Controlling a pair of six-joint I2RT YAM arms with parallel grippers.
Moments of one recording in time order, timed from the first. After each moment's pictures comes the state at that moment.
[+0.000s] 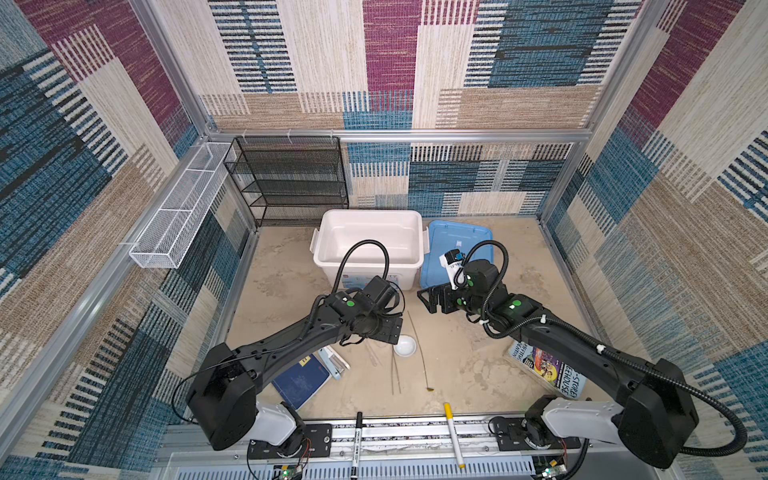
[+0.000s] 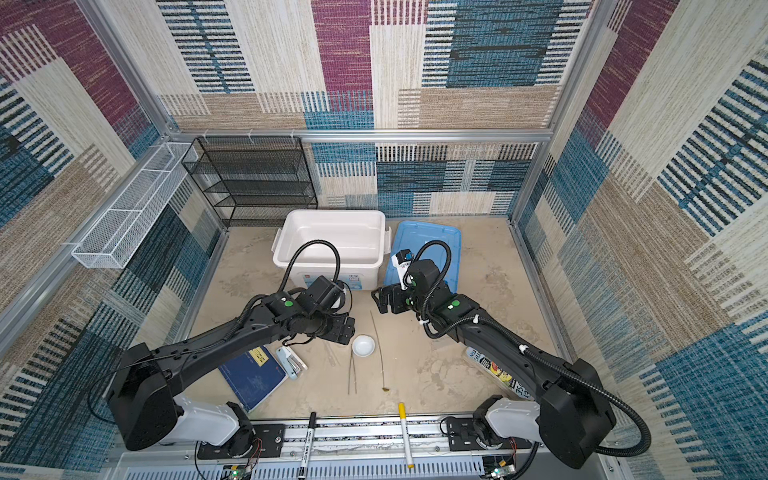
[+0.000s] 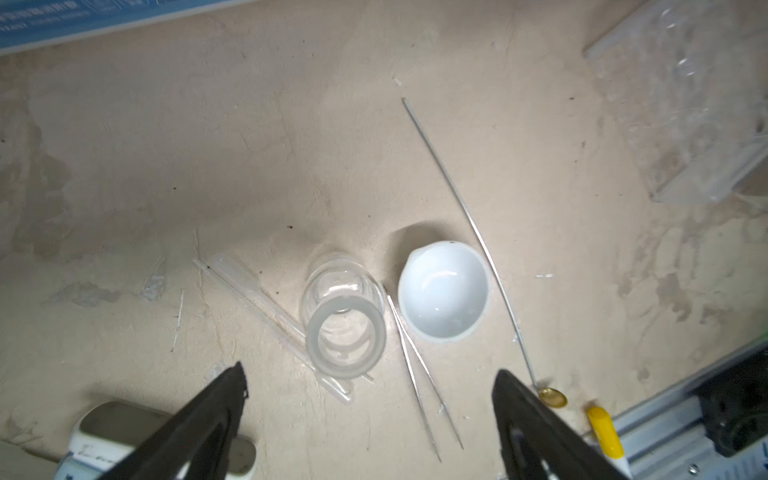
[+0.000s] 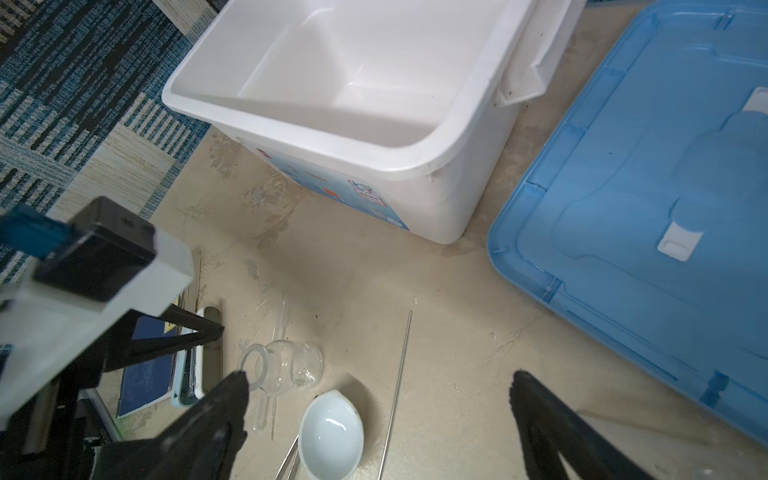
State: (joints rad) left arm -0.78 1.45 1.07 -0.77 -0.05 -0.45; right arm 0.60 1.27 0.90 -0.24 -0.15 0.35
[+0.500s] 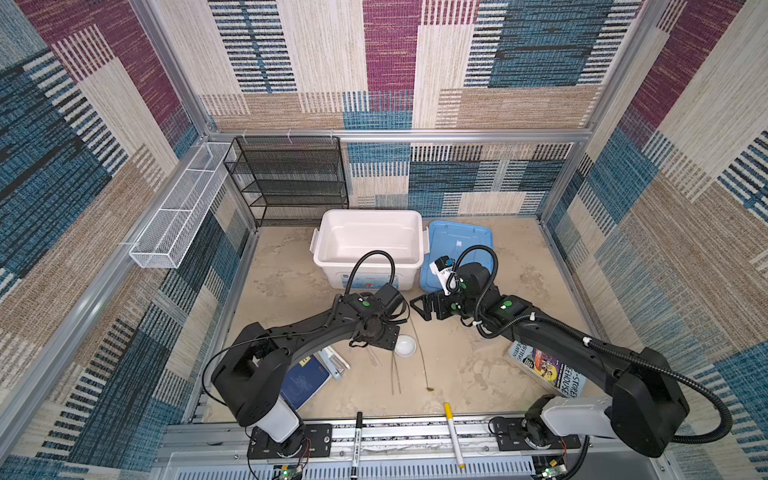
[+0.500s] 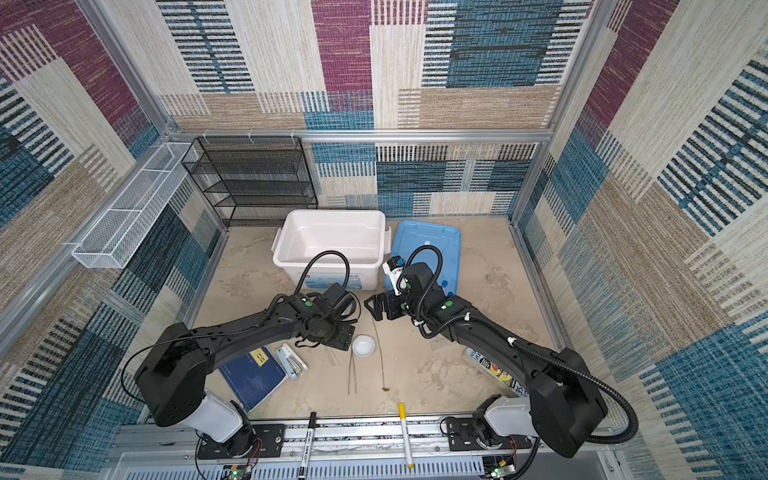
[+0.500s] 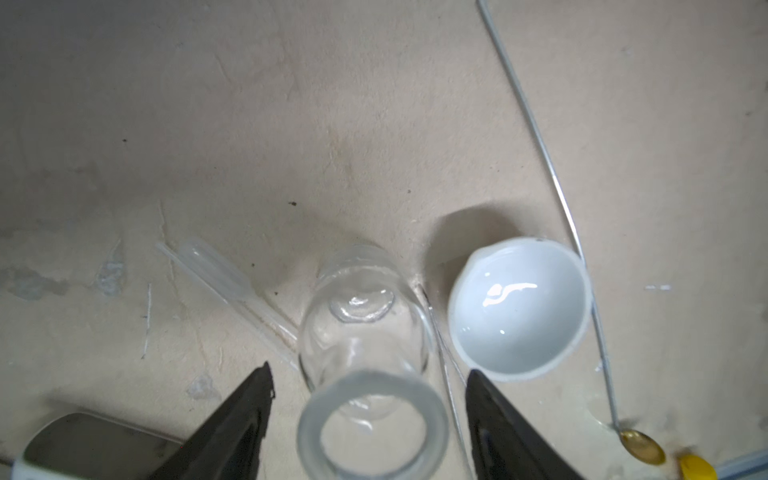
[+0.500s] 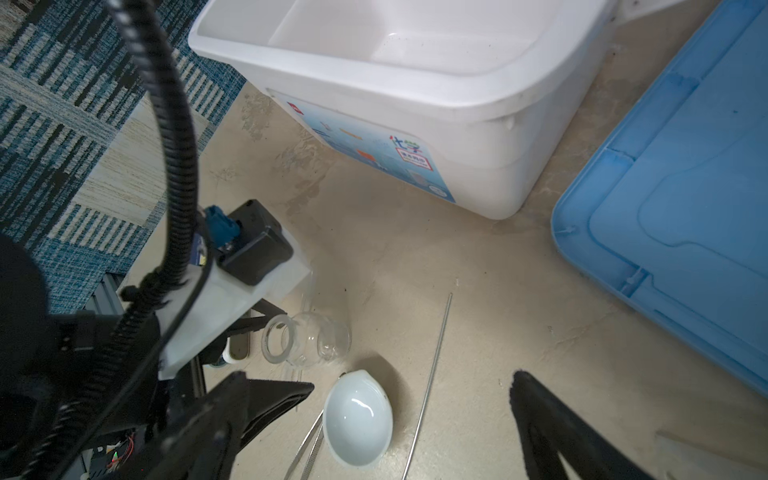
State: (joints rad) left arm -0.79 1.60 1.05 -0.76 -0.06 -0.48; right arm 0.61 1.32 0.87 -0.20 -0.27 0.35
